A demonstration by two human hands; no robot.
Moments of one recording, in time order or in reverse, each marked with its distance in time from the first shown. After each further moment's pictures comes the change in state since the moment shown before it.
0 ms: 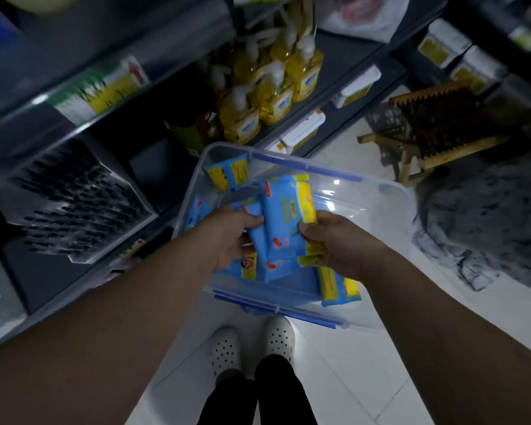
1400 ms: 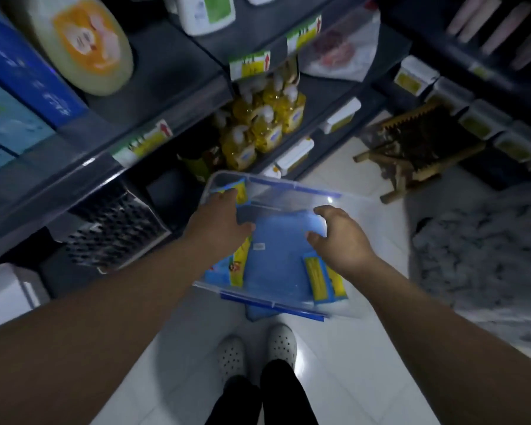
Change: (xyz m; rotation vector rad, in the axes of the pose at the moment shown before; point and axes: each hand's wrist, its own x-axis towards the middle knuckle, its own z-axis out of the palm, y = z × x) left_hand -0.090 0.048 -0.002 1.325 0.324 0.537; right_hand -0.086 -0.043 -0.001 -0.944 0.400 -0.359
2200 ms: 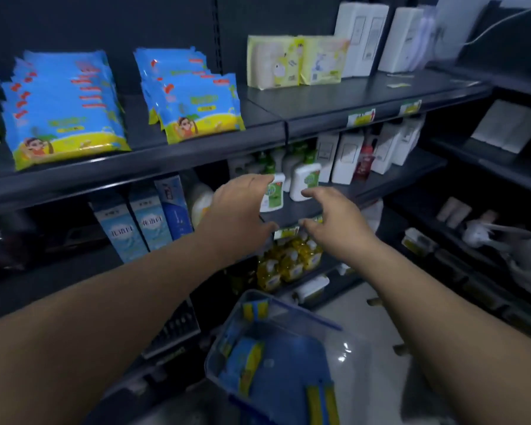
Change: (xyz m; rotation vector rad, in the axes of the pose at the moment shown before) left_hand -0.144 0.094 -0.248 0.135 0.729 0.310; right_hand -0.064 -0.208 -0.225 -0.100 0.322 -0.630
